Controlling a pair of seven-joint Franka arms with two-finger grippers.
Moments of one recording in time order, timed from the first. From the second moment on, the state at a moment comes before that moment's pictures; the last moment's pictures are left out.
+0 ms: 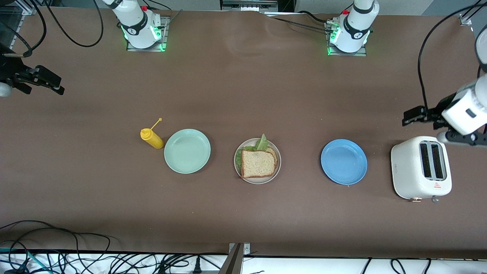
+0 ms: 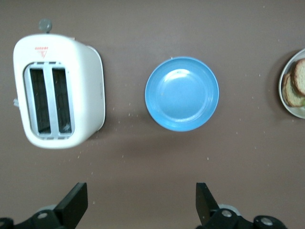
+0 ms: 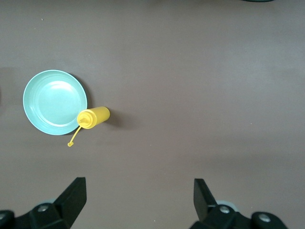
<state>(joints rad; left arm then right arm) 0.05 0.17 -0.05 -1.51 -0.01 1.57 0.08 -0.04 -0.05 0.01 -1.69 0.01 1.67 -0.01</state>
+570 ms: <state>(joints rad) 0.03 0.00 -0.03 -1.53 -0.01 1.41 0.08 -0.04 -0.05 0.01 -1.69 0.01 1.67 -0.01</state>
